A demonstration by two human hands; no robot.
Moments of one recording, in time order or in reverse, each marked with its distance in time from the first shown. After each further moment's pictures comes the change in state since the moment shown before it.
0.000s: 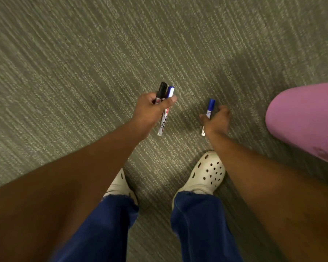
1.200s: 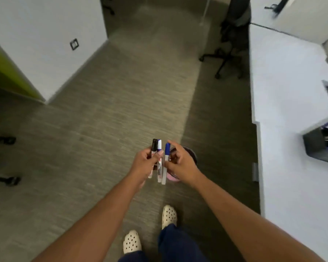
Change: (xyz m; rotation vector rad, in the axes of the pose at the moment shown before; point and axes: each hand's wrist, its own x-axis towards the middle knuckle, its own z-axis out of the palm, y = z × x) left_hand -0.553 0.476 0.104 0.176 -0.548 0.396; right_hand -0.493 -0.145 -0.620 0.654 0.068 -0.440
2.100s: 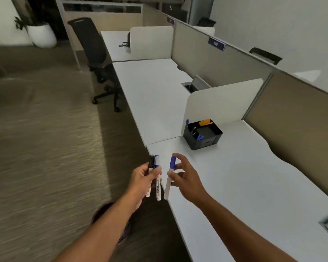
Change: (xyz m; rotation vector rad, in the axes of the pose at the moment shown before) left_hand 0.024 0.071 0.421 0.284 -0.546 0.031; right_hand -0.142 0.104 -0.353 0.161 0.816 0.083
